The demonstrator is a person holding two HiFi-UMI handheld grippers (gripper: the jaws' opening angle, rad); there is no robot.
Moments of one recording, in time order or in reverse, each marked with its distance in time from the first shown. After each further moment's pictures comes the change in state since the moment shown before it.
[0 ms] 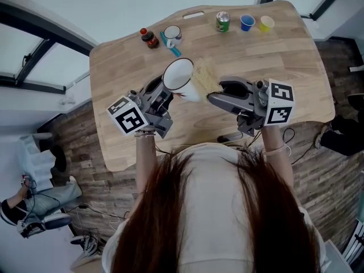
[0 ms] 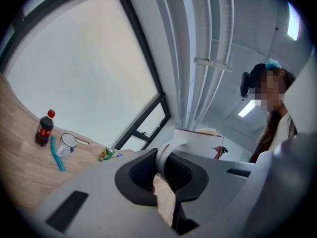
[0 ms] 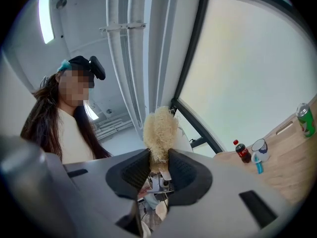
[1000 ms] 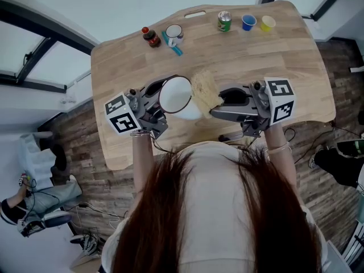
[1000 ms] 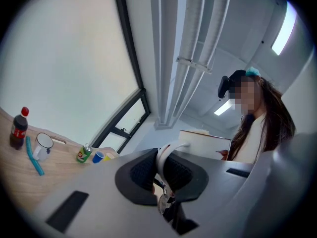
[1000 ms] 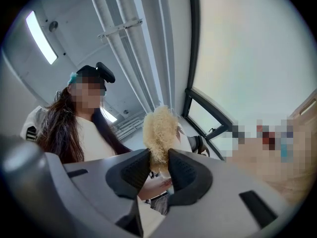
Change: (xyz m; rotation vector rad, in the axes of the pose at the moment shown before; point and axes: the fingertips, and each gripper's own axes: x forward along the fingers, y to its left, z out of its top) left arm -0.008 -0.036 -0.002 0.042 0.072 -0.252; right arm 0.006 0.032 -0.012 0.092 0.084 0.234
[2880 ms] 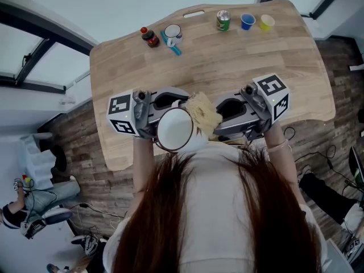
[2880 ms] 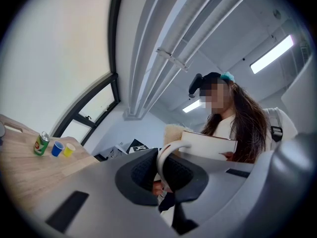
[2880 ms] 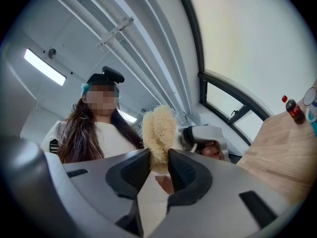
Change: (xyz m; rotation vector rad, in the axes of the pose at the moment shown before) left arm 0.015 -0.070 -0.021 -0.004 0.133 -0.399; right arm 0.011 0.033 -0.019 0.132 0.094 0.275
